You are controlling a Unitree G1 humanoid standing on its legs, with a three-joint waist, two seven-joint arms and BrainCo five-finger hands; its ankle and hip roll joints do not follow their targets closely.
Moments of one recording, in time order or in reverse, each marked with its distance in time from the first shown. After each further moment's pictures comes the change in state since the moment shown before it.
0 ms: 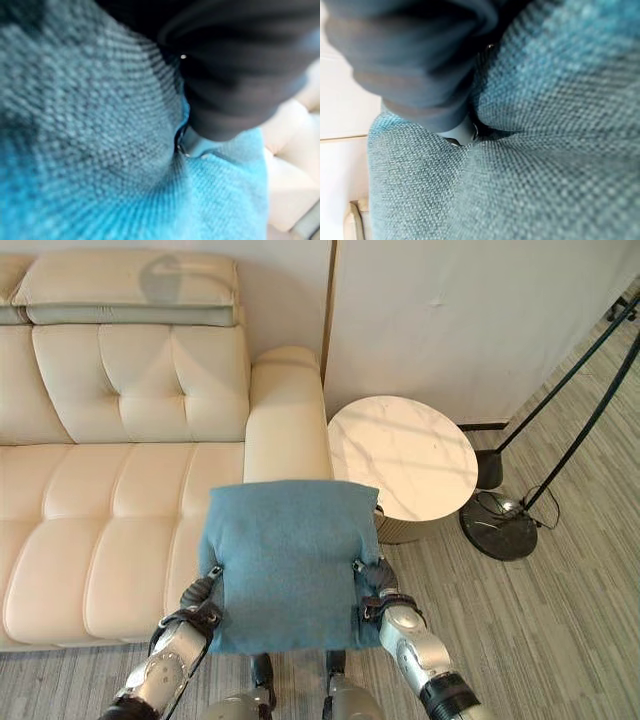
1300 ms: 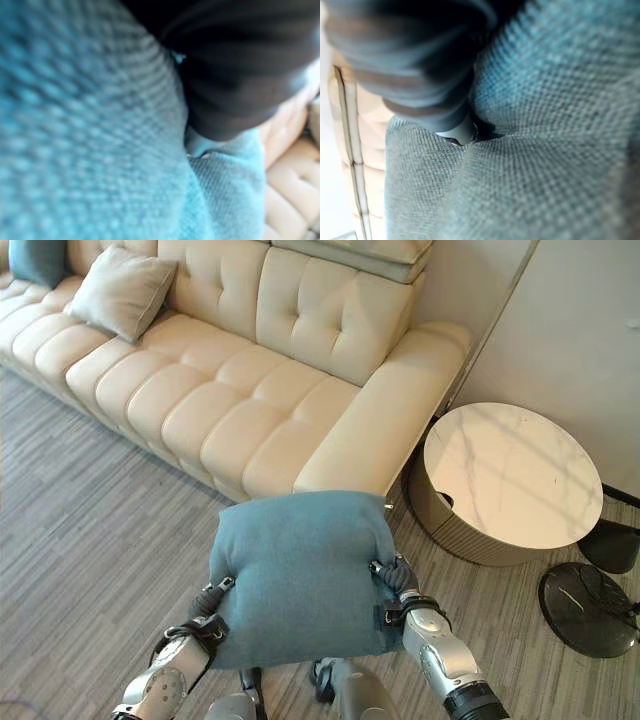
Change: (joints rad) left arm 0.096 0.030 -0.008 -0.130 0.118 0.104 -0.017; right arm 0.084 -0.055 -0.069 -0.101 -0.043 0.034 0.051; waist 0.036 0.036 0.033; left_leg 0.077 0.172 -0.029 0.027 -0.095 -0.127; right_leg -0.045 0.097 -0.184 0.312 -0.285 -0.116
